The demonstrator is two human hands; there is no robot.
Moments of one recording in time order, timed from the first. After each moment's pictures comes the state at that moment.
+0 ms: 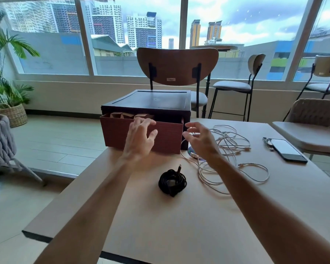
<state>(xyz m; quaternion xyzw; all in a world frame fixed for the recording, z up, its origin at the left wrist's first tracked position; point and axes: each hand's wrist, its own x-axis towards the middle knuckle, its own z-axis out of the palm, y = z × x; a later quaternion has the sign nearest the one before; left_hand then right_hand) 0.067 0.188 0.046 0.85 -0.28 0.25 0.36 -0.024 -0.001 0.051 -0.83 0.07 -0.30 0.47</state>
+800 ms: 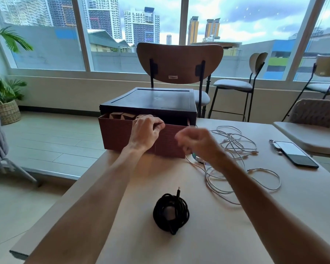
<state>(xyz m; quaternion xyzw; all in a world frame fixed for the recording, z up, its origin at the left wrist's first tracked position) 0.121 0.170 0.057 0.83 -0.33 0.29 0.34 -0.010 0.009 0.061 -0.84 -0.06 -0.21 0.50</state>
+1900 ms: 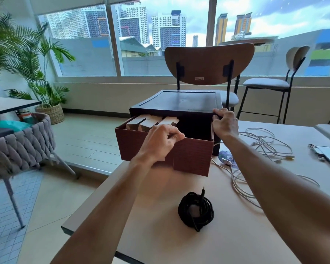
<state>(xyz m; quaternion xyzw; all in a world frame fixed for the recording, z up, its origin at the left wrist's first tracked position) 0.065 0.225 0.072 0.85 -0.34 0.18 0.37 0.086 -0.015 0.068 -0.83 0.18 -0.36 0.39</state>
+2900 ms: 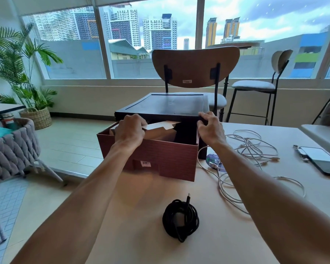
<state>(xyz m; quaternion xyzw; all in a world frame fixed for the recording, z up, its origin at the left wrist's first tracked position) 0.101 0.225 0.101 0.94 -0.14 0.25 0.20 0.083 -0.025 0.061 -0.86 0.12 -0.32 0.37</state>
